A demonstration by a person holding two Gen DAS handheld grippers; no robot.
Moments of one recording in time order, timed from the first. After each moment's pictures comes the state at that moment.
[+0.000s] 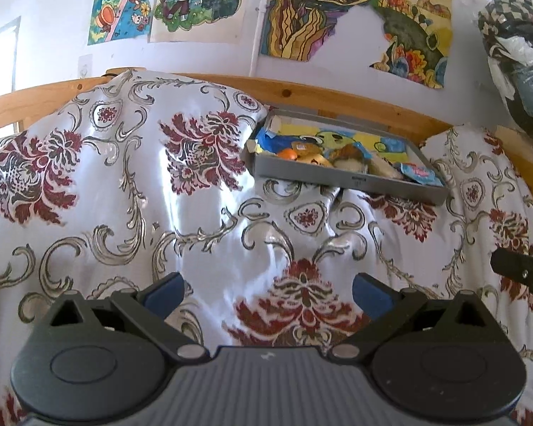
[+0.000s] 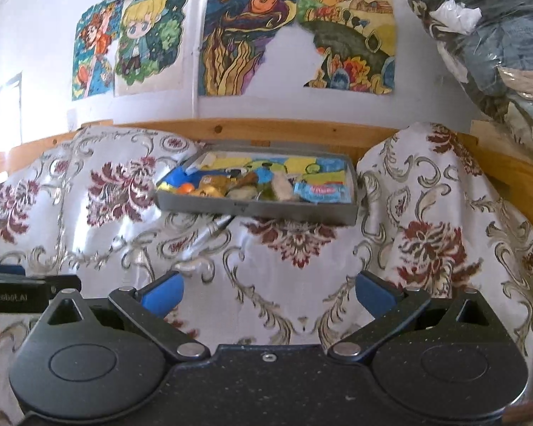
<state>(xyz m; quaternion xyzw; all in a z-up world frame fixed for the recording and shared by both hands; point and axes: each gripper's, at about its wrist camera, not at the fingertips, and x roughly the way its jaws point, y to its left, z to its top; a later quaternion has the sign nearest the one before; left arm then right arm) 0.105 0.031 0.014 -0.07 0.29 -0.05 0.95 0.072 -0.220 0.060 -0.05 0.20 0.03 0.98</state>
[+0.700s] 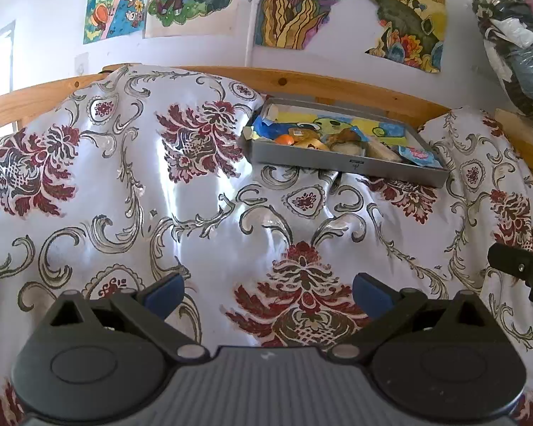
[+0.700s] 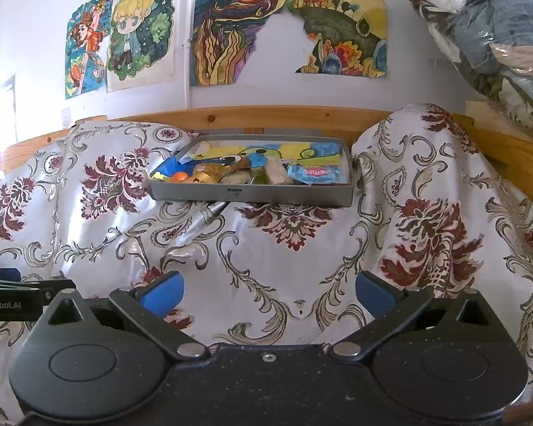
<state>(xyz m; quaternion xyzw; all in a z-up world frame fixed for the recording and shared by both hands) 0.101 0.022 0.007 -0.06 0.30 -0.05 0.95 0.075 -0.230 0.045 -0.03 0.22 0.03 0.98</state>
